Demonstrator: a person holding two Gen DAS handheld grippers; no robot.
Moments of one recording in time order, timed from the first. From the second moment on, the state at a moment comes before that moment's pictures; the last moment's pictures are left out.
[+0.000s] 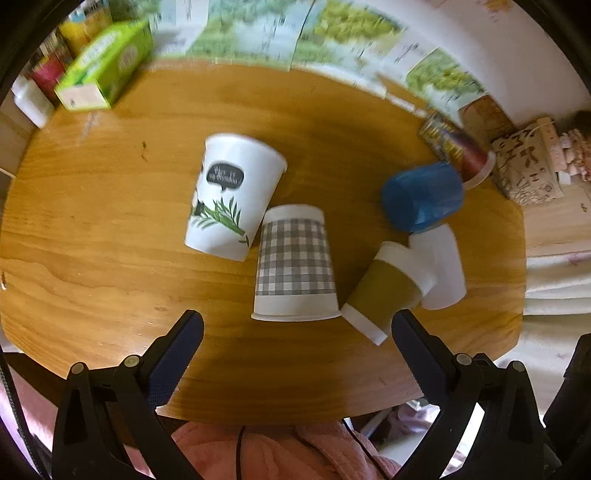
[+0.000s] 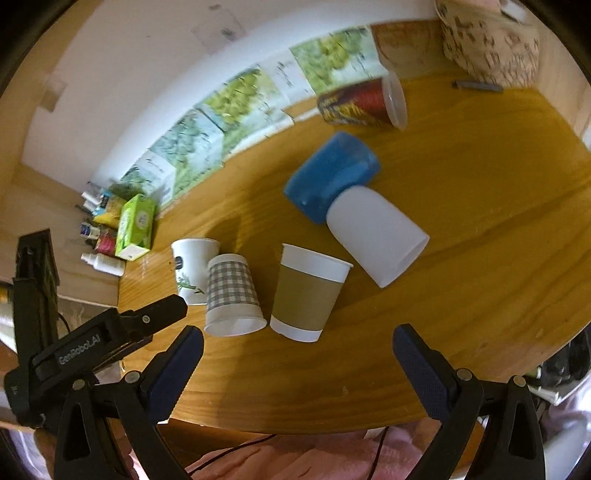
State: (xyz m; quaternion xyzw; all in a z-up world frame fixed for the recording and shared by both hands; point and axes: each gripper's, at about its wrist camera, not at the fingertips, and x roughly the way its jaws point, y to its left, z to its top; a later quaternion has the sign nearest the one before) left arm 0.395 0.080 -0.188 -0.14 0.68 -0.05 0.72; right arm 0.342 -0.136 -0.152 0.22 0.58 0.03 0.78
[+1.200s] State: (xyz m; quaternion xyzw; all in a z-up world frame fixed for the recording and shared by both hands) left arm 0.433 0.082 -0.254 -0.12 0.75 -0.07 0.65; right arm 0.345 -0.148 -0.185 0.26 0.63 -0.02 0.73
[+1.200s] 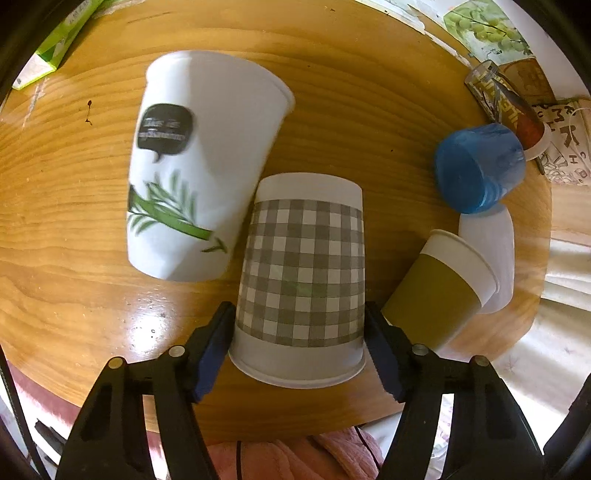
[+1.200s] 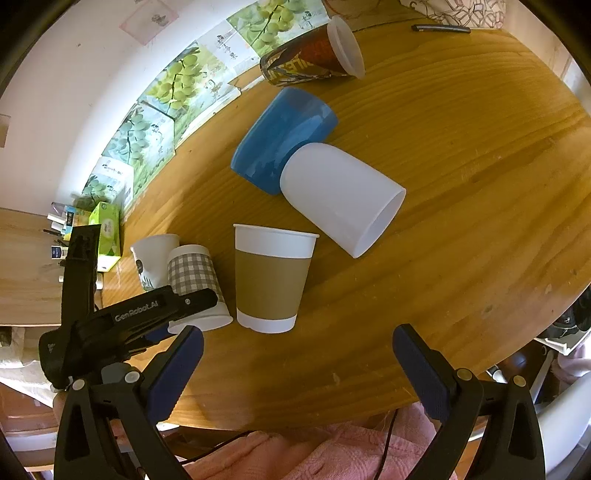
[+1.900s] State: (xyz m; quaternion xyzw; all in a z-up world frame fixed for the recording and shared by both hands) left arm 0.406 0.053 -0.204 -0.04 0.70 -0.11 0.71; right arm 0.319 -0.159 -0.171 0.25 0.61 0.01 0.75
